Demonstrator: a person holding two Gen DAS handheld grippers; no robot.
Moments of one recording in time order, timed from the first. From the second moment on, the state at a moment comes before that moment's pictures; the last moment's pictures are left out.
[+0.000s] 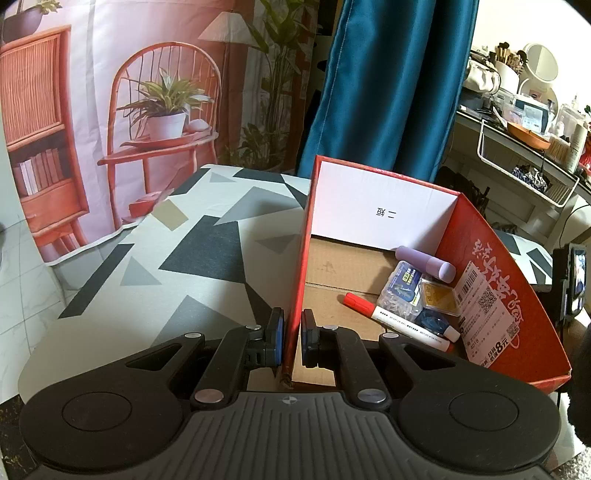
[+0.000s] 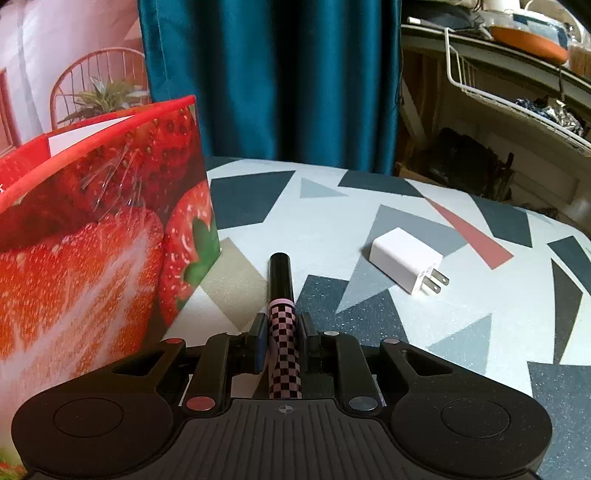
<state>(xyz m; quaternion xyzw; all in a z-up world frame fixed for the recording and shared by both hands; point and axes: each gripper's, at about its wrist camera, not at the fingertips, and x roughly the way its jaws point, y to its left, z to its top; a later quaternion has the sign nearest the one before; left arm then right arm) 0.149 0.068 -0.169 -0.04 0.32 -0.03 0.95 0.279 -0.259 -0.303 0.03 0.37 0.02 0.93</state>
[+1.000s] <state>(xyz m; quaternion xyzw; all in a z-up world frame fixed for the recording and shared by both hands) 0.150 0.068 -0.170 -0.04 0.32 -0.03 0.95 0.213 -0.236 -0.216 0.09 0.26 0.07 0.96</state>
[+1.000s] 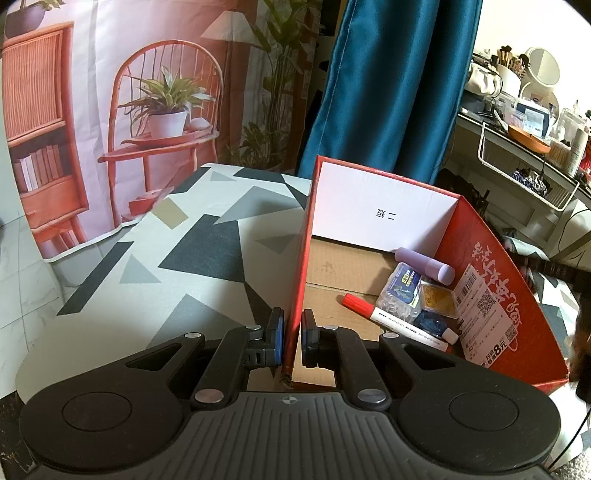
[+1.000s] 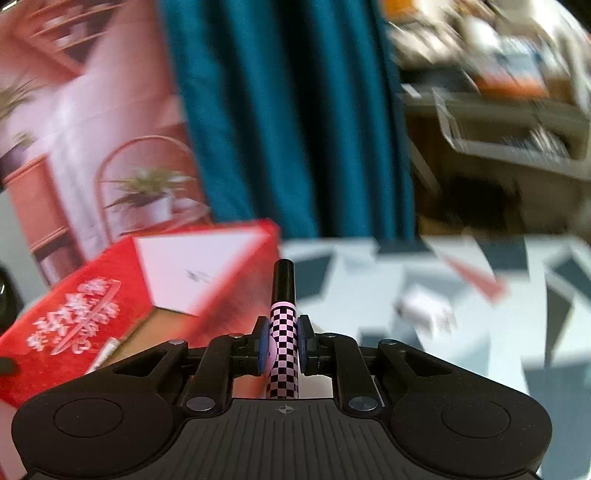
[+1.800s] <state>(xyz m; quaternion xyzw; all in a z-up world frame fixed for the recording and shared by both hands) 0.152 0.070 -0.171 -0.05 0.32 -0.04 0.95 0.266 -0.144 -0.200 -0.13 0.34 0.23 0.90</state>
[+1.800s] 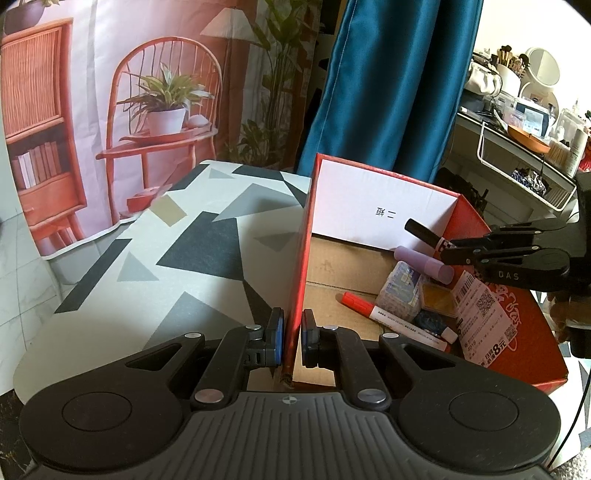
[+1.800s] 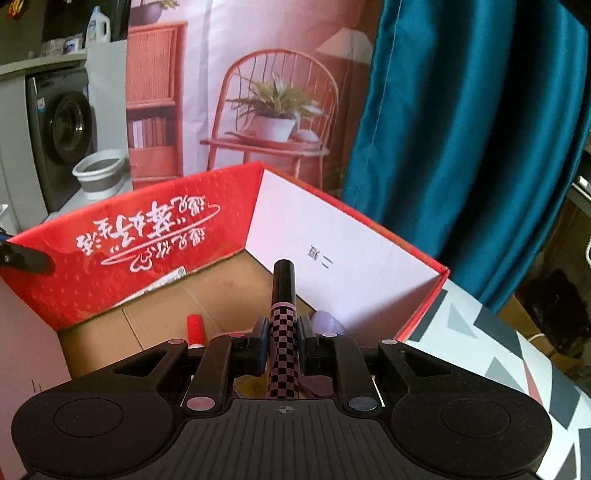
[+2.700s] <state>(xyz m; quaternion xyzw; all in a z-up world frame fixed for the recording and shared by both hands) 0.156 0.070 -0.172 -0.05 0.33 -0.04 0.94 0.264 -0.266 -0.176 -0.02 0.25 0.12 0.96</state>
